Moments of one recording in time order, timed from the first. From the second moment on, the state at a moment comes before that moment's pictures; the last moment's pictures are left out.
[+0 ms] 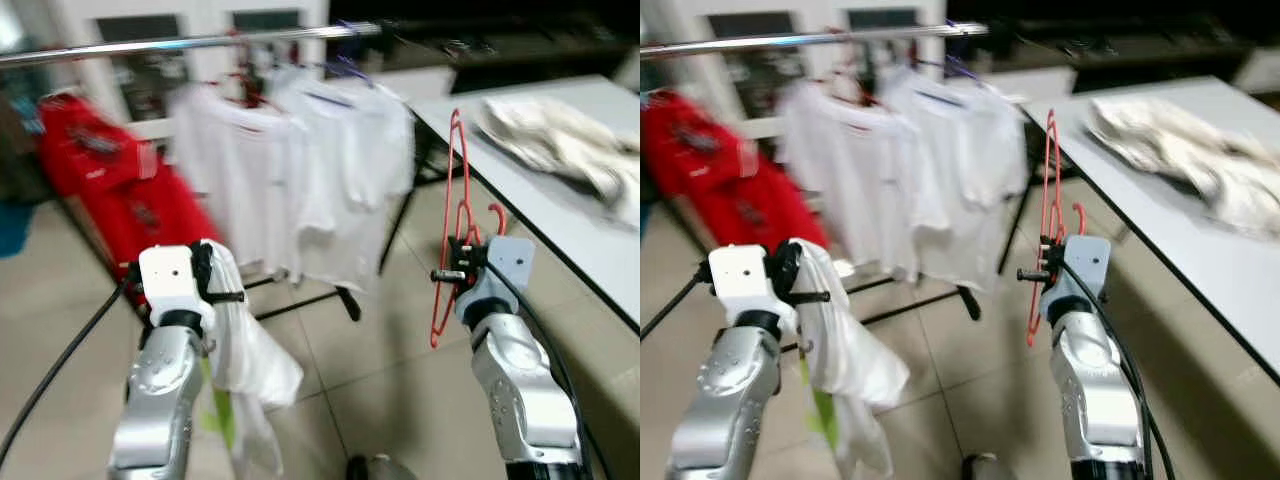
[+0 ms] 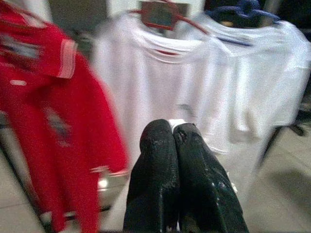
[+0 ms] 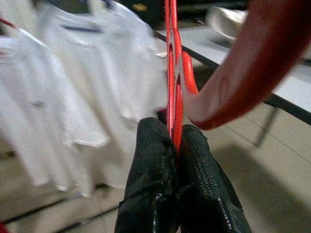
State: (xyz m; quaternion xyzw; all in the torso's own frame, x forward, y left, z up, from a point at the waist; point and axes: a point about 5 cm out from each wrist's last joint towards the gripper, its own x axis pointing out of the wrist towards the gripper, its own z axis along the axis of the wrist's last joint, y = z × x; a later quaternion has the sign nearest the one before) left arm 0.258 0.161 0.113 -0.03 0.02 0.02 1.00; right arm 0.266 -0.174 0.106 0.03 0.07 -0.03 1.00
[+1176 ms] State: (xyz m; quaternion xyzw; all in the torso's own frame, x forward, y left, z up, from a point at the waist) left arm 0.271 0.145 0.111 -0.02 0.05 -0.10 0.99; right arm 0.257 -0.190 0.103 0.04 0.12 -0.10 0.99
